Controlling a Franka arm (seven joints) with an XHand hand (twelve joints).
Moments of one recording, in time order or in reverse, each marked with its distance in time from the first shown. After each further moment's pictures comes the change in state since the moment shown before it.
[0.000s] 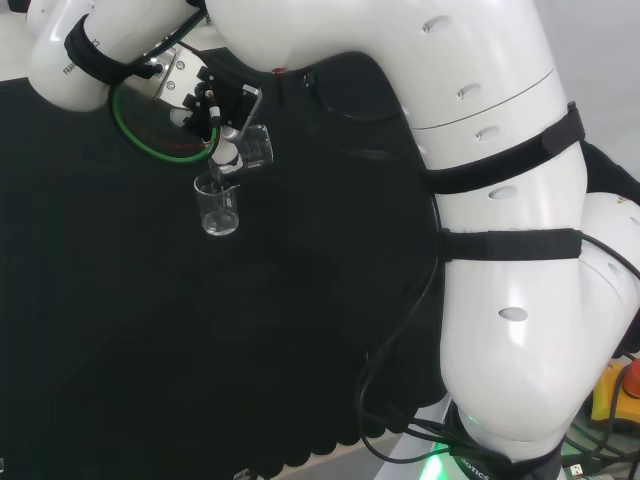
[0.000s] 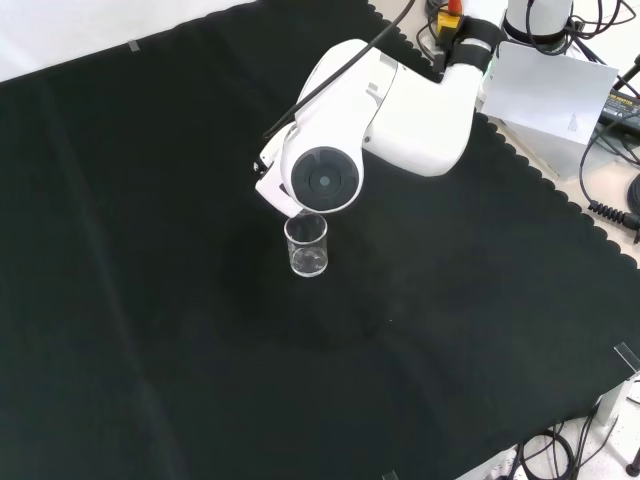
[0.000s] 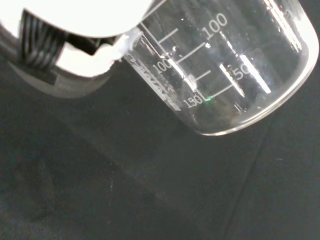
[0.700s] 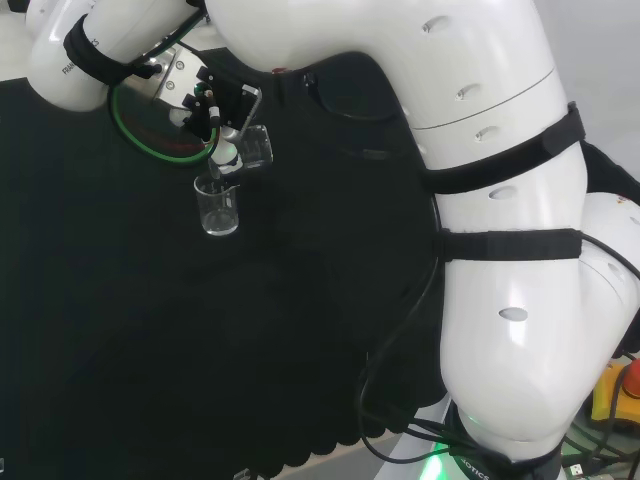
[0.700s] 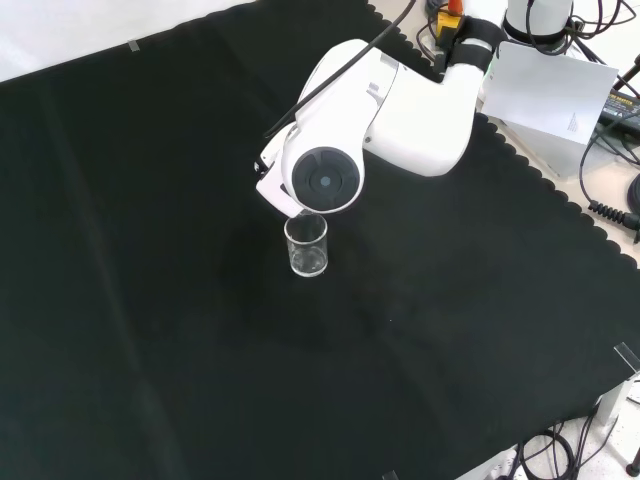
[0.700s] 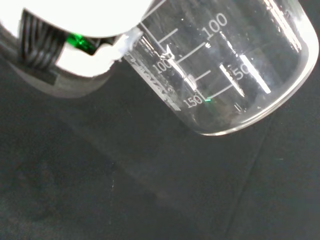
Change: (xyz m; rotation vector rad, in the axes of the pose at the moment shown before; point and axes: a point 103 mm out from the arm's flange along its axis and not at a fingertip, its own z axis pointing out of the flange) arm 0.001 -0.001 0.000 -0.001 0.002 -0.002
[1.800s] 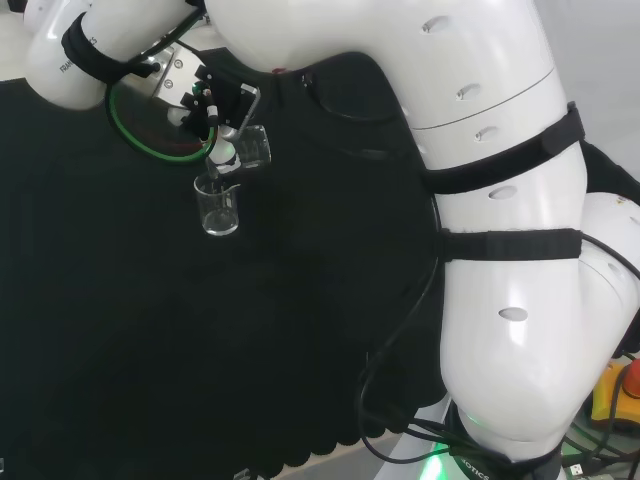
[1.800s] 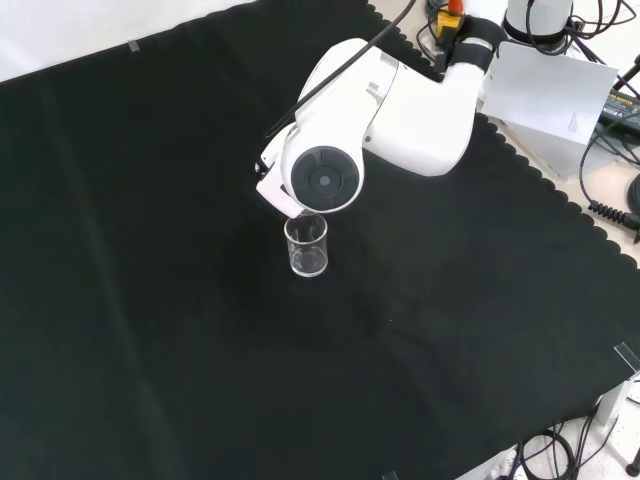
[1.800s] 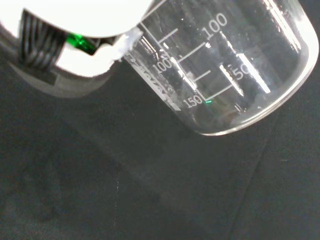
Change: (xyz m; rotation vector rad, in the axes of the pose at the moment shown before) arm 0.001 0.000 -0.003 0.000 0.008 -0.008
